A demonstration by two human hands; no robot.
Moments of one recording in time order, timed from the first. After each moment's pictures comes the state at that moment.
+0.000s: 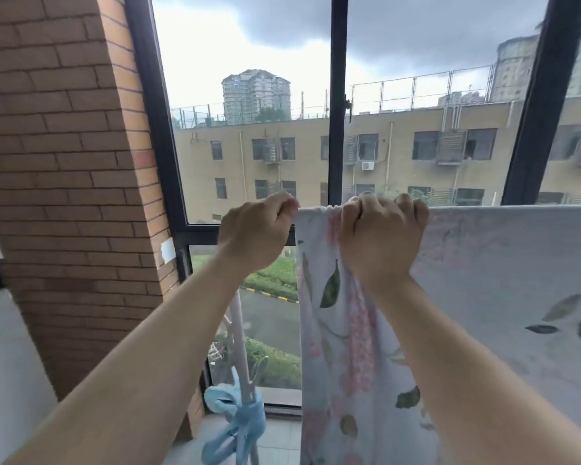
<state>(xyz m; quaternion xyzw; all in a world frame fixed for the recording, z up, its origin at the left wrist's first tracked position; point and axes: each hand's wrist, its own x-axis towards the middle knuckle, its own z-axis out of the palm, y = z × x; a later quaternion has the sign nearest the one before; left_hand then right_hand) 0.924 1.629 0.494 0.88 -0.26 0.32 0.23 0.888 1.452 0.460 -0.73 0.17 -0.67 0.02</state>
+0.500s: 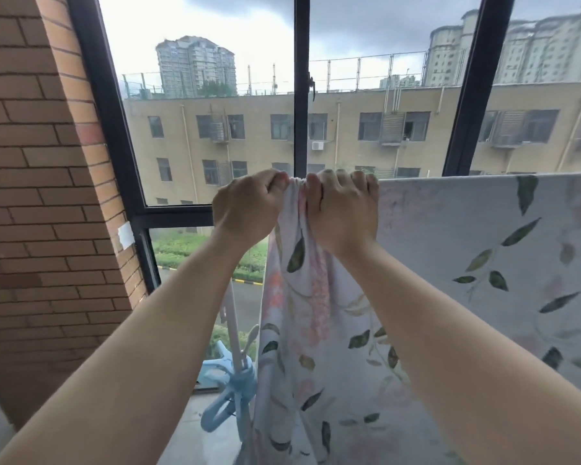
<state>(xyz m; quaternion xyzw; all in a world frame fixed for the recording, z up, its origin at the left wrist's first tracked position) 0.926 1.641 0.488 0.84 -0.28 0.33 0.32 0.870 1.498 0.463 -0.83 0.13 -0.54 0.01</state>
